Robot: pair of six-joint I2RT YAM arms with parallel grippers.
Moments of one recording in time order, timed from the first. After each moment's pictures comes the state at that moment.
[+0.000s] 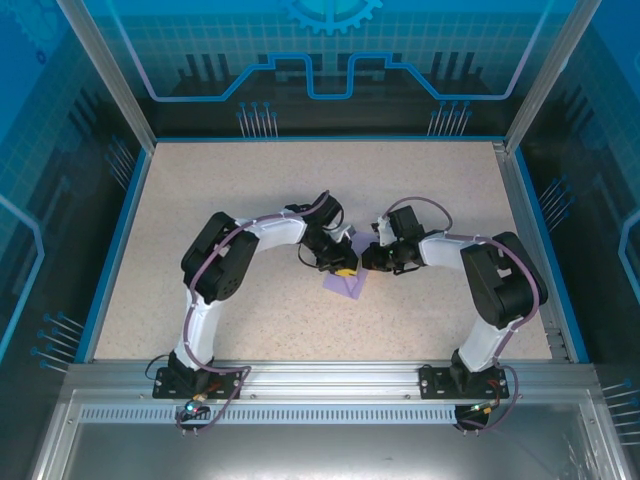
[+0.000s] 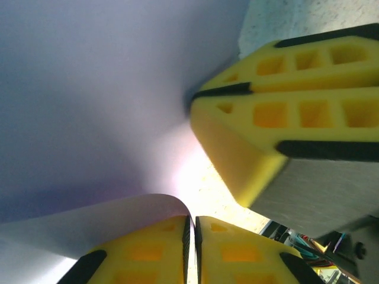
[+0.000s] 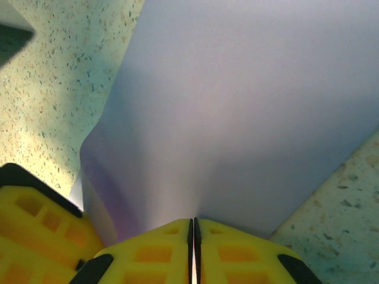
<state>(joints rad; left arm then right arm) -0.60 2.13 1.42 -0.55 0.76 -0.61 0.36 1.74 0.83 -0.17 -0.46 0.39</state>
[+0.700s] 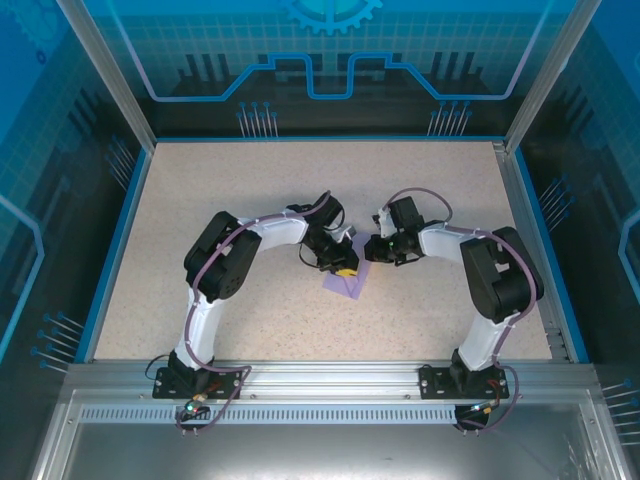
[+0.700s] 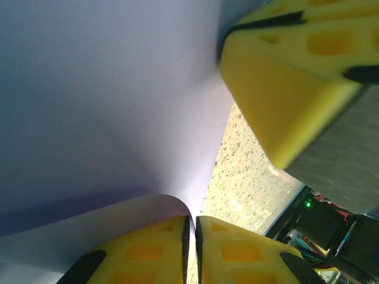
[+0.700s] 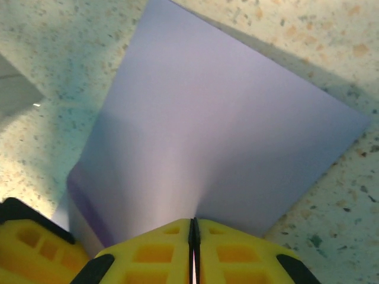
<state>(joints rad) -0.60 2.15 1.44 -0.55 0.76 -0.61 0.34 1.79 0.93 -0.26 -0.40 0.32</state>
